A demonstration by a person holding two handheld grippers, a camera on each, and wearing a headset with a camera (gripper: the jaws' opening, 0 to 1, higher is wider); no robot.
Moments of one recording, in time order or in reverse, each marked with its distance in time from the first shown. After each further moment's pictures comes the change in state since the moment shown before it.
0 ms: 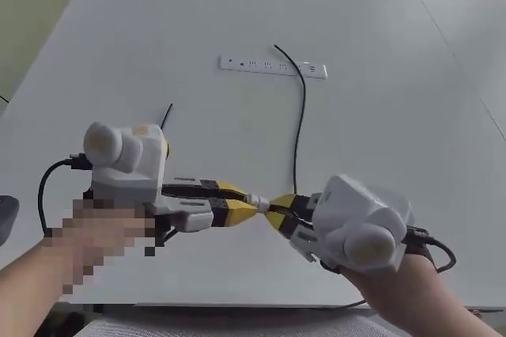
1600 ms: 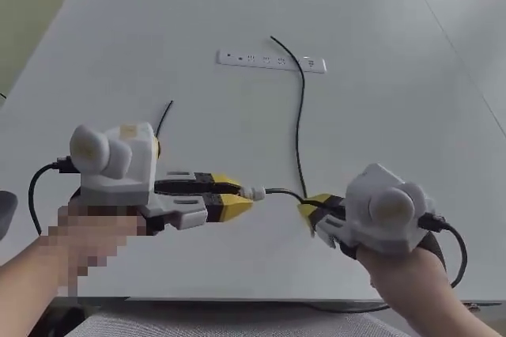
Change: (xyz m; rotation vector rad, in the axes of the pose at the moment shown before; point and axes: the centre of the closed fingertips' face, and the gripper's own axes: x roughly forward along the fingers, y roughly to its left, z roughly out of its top) left arm -0.004 -0.001 0.004 0.104 -0.042 0.024; right arm -0.006 -0.044 -0.075 0.439 0.097 -0.155
